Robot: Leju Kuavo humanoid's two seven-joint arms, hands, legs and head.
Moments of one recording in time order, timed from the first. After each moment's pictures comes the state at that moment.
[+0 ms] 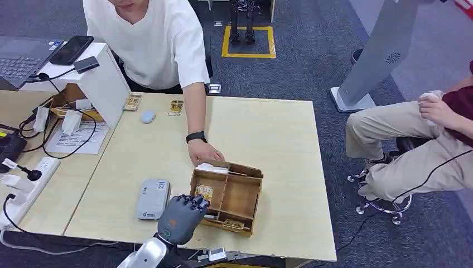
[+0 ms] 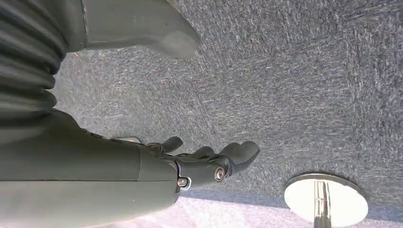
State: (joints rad) left arm -0.06 0.04 -0.63 -1.29 -1.51 0.57 0.00; right arm -0.05 -0.13 1.21 0.01 -1.51 -0.69 -0.45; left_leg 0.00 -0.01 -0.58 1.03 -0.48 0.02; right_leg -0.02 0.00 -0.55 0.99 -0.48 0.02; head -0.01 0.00
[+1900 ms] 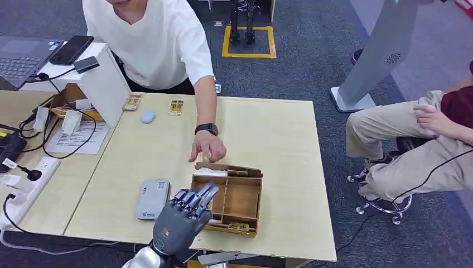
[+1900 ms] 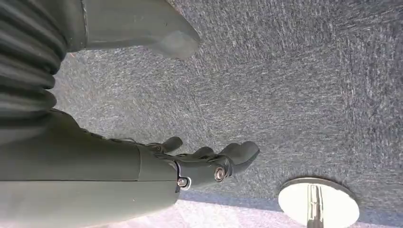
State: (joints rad) left arm 0.04 0.01 -0.56 -1.46 -1.53 0.69 -0.14; right arm -0.05 -0.12 1.23 0.01 -1.53 -0.69 -0.47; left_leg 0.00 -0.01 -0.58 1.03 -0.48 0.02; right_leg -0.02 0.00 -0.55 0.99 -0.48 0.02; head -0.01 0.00
